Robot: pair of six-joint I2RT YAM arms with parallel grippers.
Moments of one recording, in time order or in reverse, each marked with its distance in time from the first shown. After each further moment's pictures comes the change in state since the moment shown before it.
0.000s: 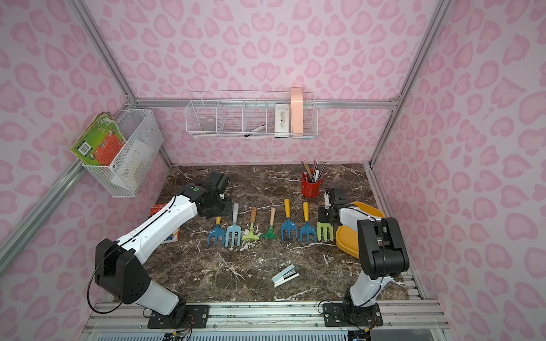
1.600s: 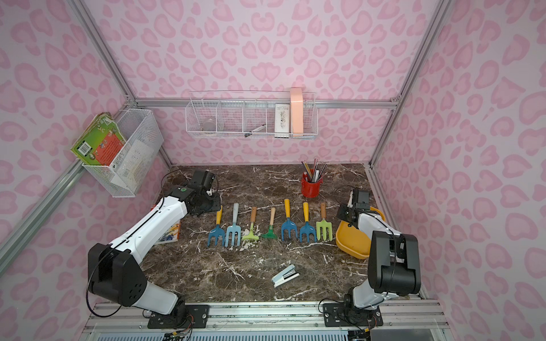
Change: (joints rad) left arm 0.148 -0.038 -0.075 0.128 0.012 0.053; right arm -0.231 -0.139 -0.072 0.057 -0.008 0.112
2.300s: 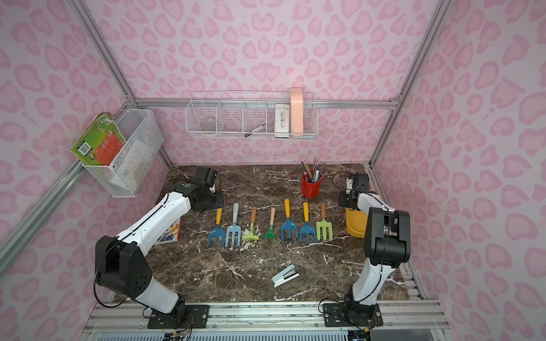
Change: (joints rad) left arm 0.001 0.070 0.050 0.012 0.035 0.008; right arm -0.002 0.281 0.358 -0.128 -0.021 -0.284
